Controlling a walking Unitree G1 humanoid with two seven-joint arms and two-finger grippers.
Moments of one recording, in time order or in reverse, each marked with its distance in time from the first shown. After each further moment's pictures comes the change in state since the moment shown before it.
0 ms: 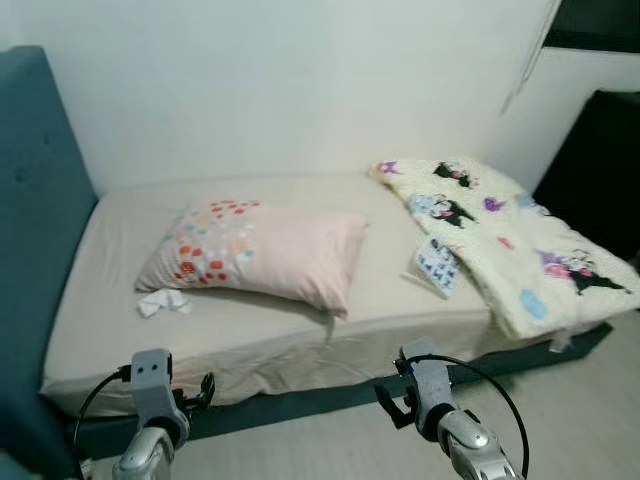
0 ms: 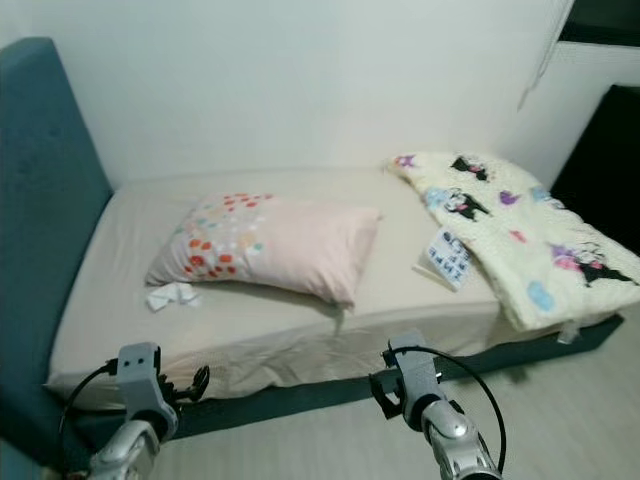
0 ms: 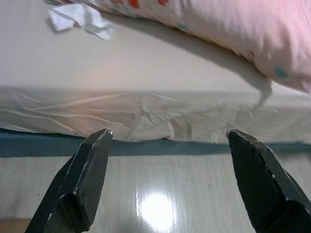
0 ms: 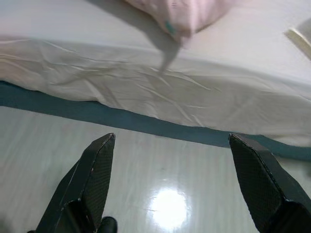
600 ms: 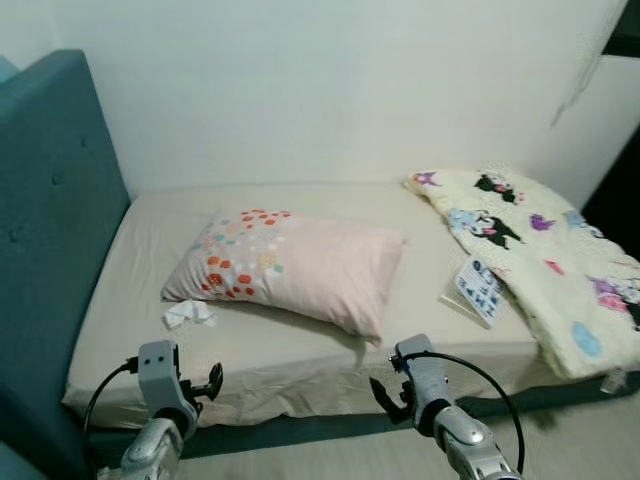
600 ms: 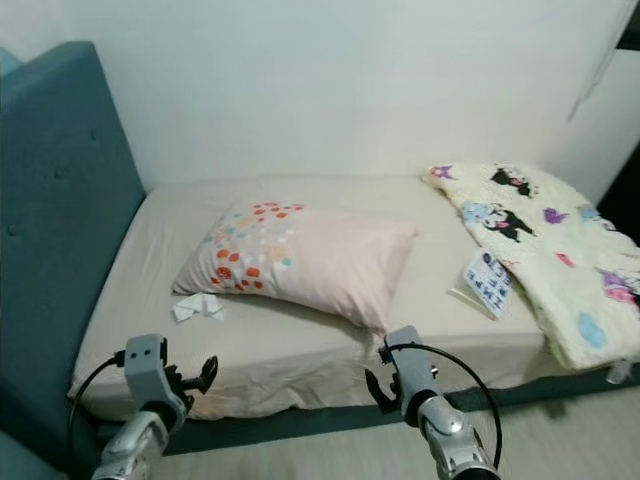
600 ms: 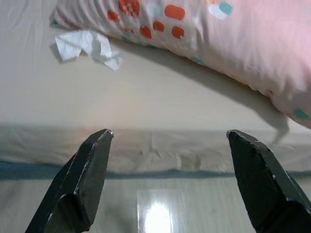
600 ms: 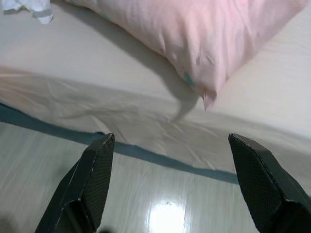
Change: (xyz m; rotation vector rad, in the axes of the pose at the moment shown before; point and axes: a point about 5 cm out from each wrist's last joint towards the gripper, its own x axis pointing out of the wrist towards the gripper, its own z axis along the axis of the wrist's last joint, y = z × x) left arm 0.004 -0.011 0.001 -0.014 -0.004 -0.052; right arm 0.003 -0.001 0.005 -0.015 -0.019 -0.003
